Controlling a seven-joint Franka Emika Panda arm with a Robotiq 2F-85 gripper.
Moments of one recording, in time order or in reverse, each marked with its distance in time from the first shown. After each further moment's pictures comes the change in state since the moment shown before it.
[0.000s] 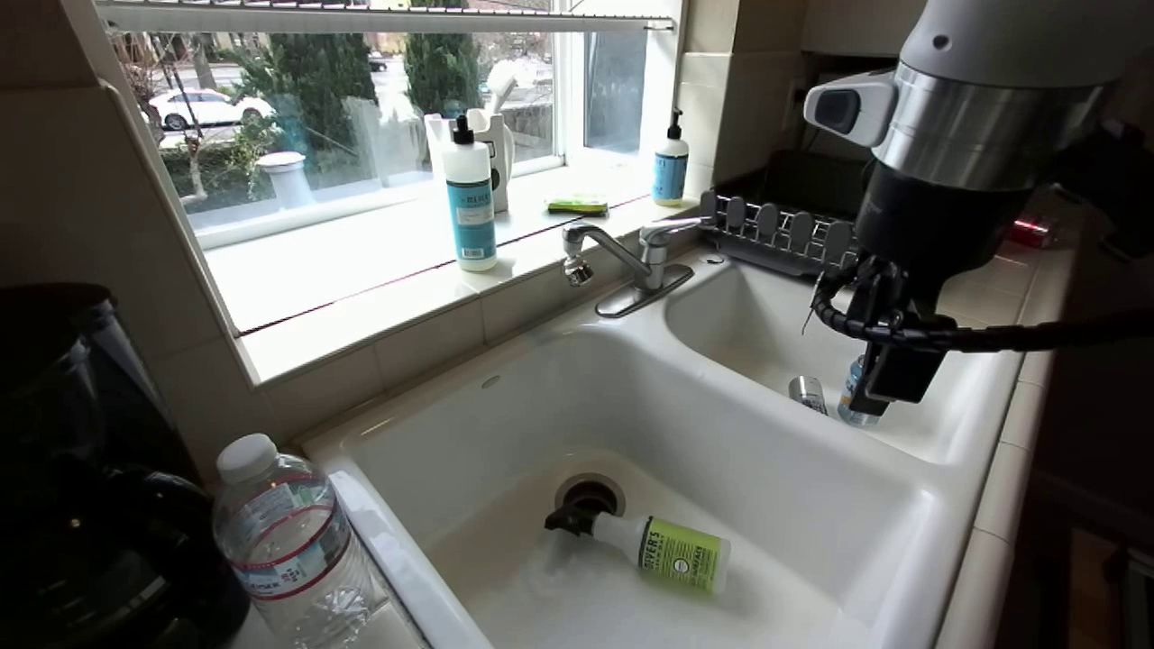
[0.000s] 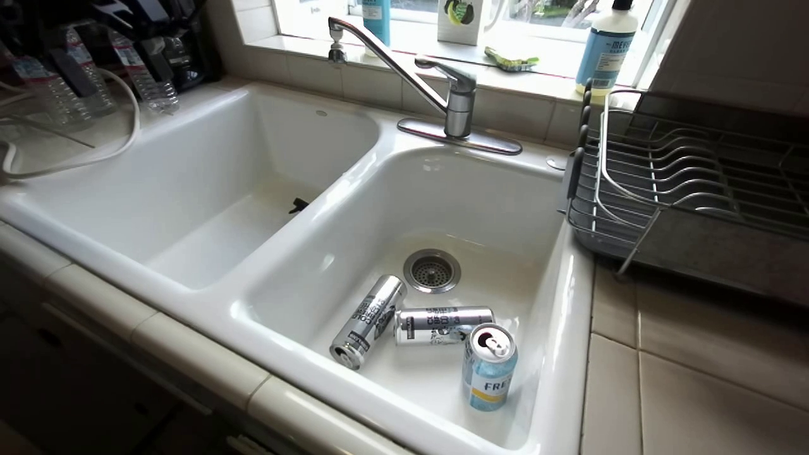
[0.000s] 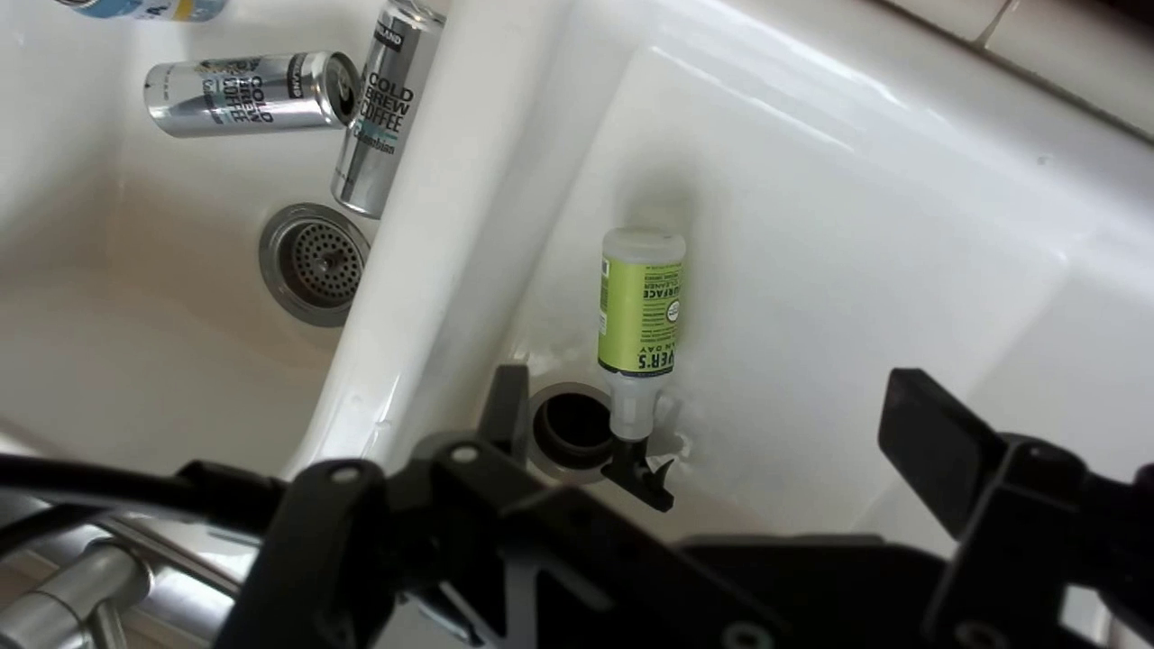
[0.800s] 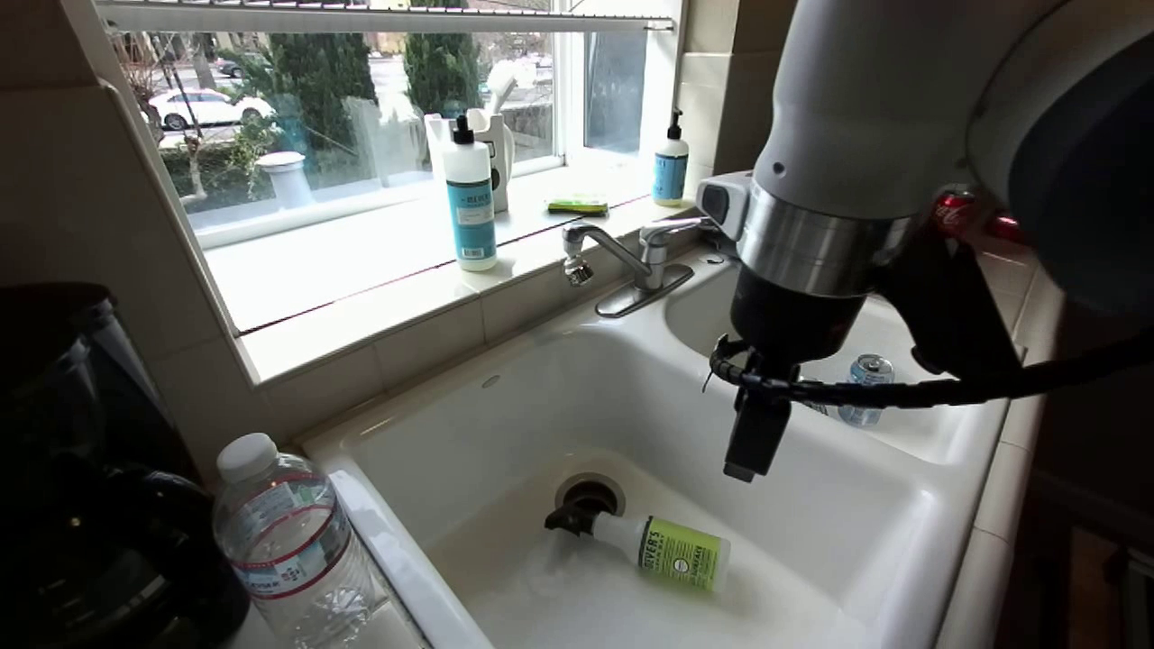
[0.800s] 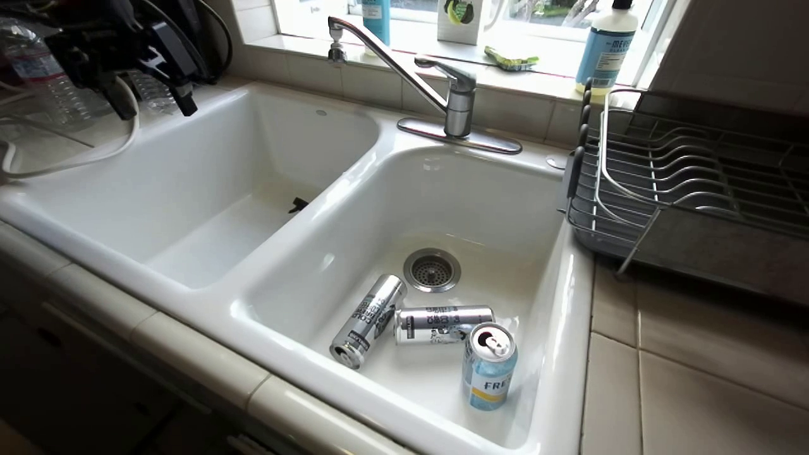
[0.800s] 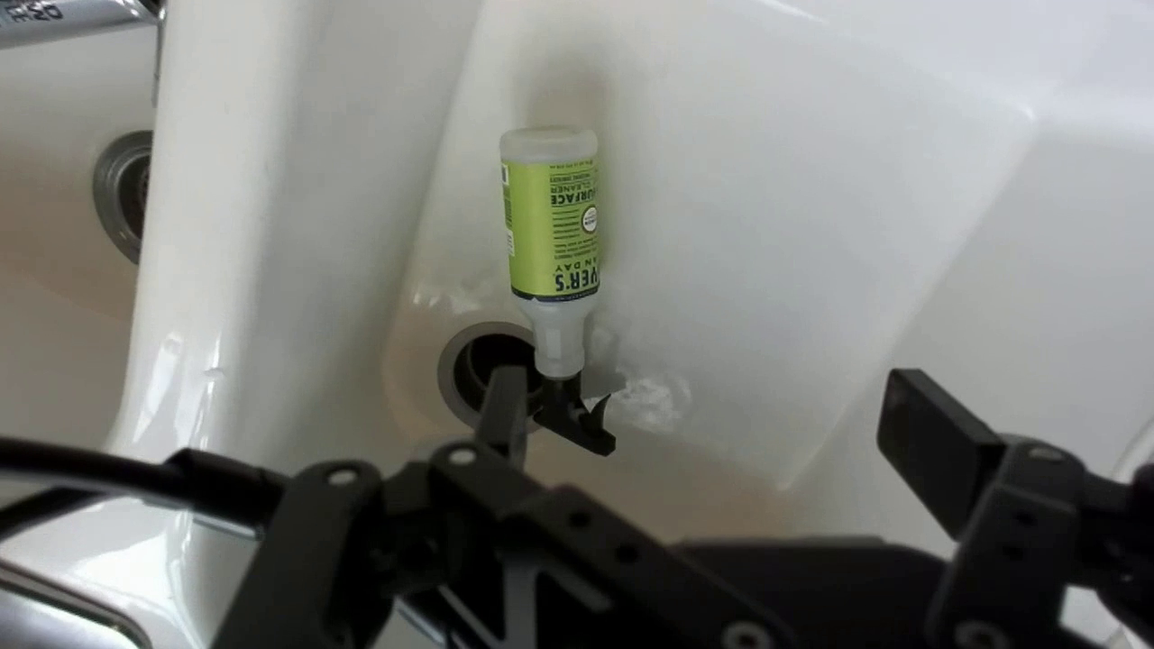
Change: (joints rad) arm 0.014 0.248 0.039 0.050 0.027 0.234 0.150
